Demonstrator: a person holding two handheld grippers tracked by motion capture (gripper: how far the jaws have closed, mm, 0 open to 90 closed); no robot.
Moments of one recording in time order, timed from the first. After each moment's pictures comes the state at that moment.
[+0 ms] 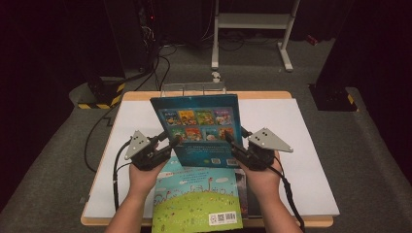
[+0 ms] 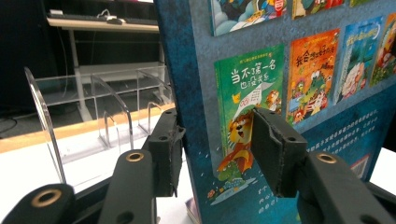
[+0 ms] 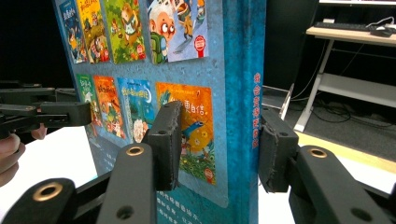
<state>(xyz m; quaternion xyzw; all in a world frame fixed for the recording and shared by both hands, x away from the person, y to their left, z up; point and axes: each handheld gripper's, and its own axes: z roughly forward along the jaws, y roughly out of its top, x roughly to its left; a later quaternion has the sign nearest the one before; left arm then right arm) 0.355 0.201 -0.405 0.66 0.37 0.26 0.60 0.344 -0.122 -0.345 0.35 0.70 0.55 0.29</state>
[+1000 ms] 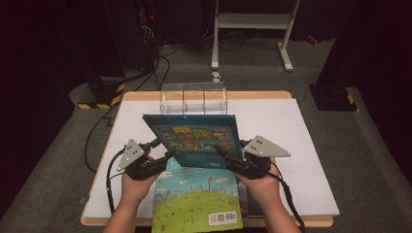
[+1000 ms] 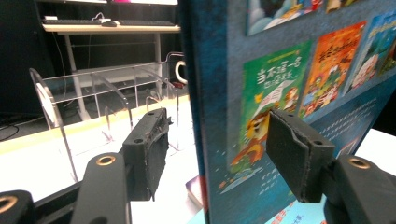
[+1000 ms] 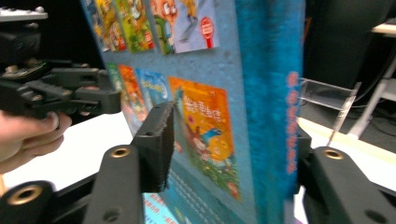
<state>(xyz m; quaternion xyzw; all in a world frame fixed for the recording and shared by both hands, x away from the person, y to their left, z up) 0.328 0.218 -0.407 0.68 0.35 0.27 0.59 0.332 -0.118 -0.356 0.28 0.74 0.57 0.22</state>
